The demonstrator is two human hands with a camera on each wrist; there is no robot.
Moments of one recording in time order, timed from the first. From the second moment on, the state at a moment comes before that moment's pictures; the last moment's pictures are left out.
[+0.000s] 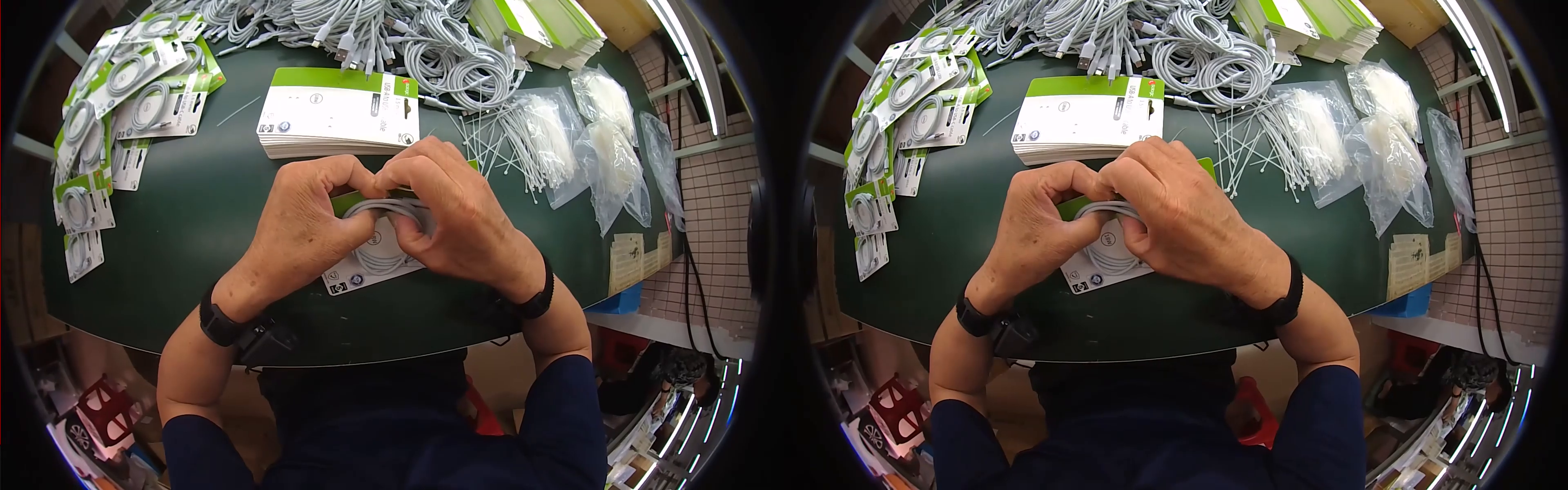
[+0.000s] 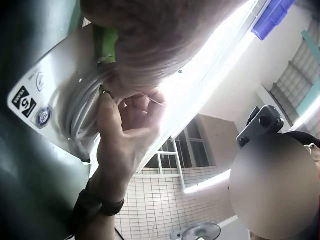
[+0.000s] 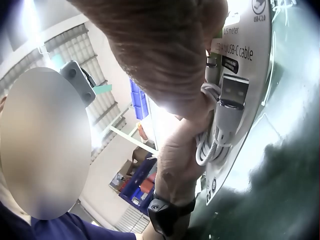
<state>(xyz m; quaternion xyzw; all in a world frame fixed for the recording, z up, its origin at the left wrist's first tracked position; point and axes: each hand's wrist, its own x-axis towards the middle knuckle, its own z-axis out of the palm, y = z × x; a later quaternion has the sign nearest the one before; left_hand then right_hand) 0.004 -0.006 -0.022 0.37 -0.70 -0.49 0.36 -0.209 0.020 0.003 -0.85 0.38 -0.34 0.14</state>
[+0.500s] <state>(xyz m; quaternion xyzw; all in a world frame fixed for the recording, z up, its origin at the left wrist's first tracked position) 0.001 -0.001 -0.015 0.37 -0.66 -0.54 0.36 -0.215 0.017 0.008 -0.83 0.37 -0.38 0.17</state>
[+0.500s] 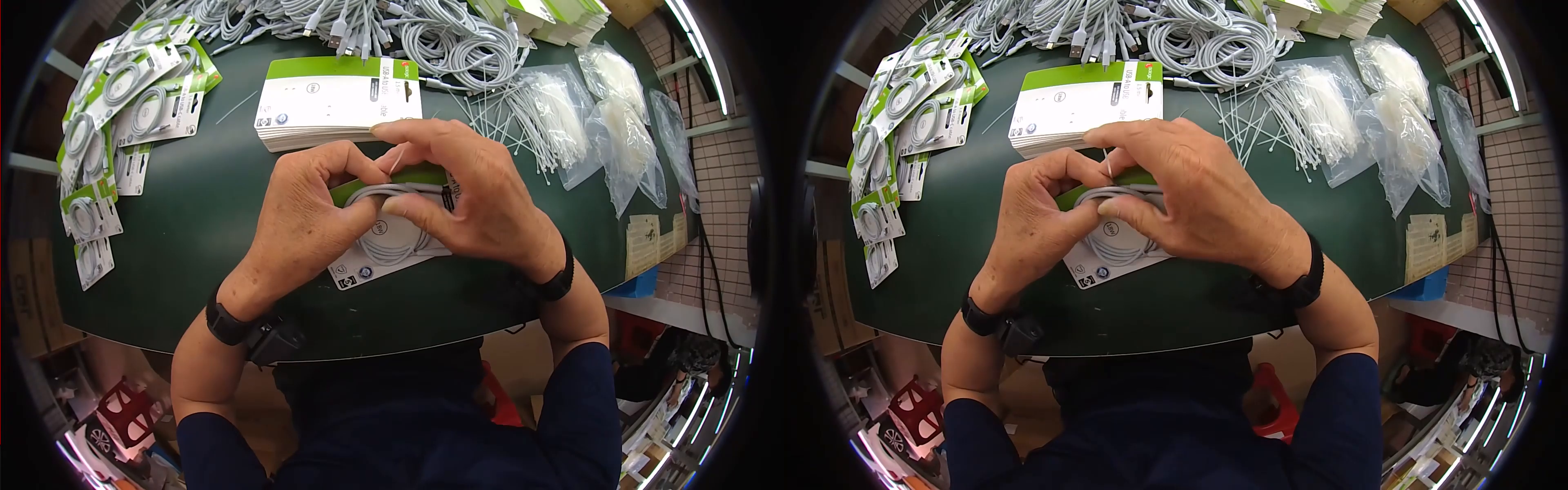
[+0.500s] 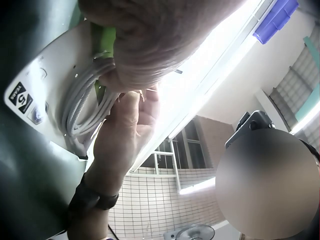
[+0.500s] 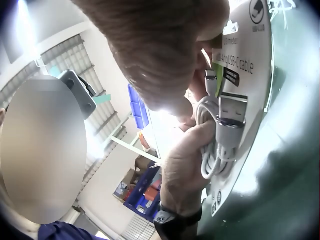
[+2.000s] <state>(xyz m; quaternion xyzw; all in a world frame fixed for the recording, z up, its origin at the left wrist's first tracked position) -0.011 0.003 -0.035 0.35 -0.68 -0.58 0.28 -0.211 0.015 -0.027 -0.80 0.47 -0.35 0.09</state>
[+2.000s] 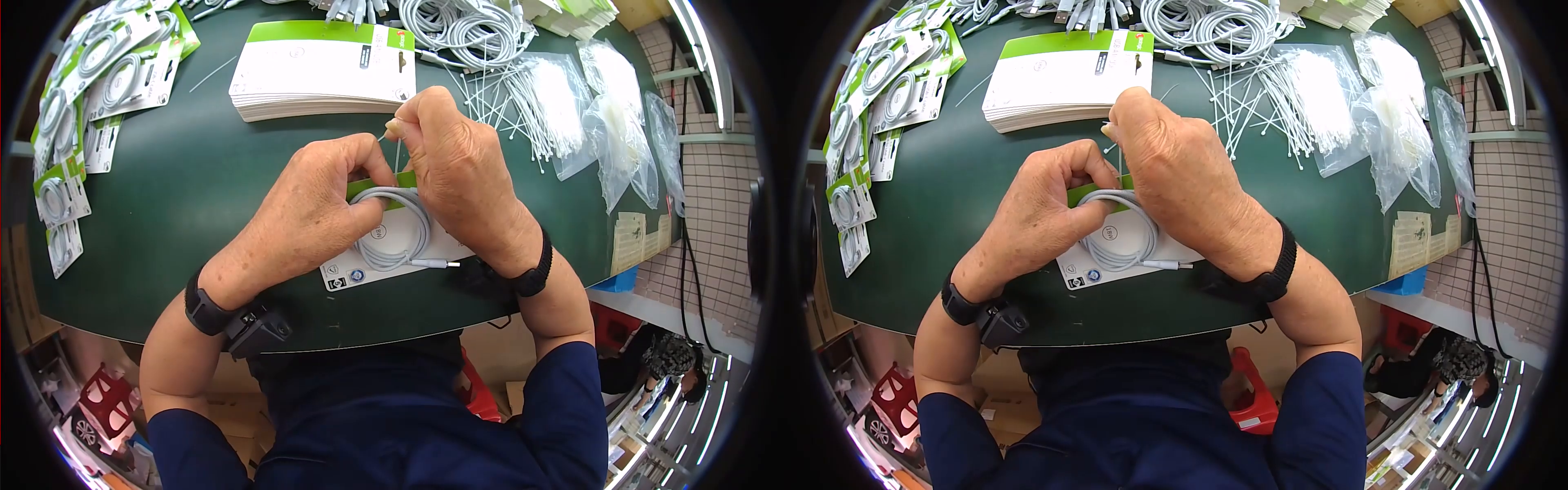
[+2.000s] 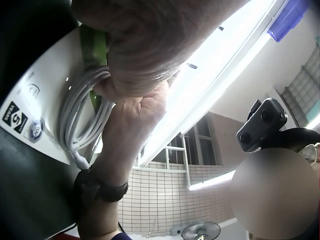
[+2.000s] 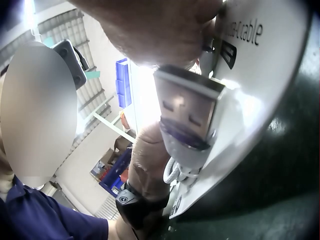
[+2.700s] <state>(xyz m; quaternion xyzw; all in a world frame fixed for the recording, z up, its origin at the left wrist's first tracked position) -0.009 0.002 -0.027 0.35 -0.70 -0.57 0.25 -0.204 0.012 -0.029 -0.73 0.55 -0.36 0.19</state>
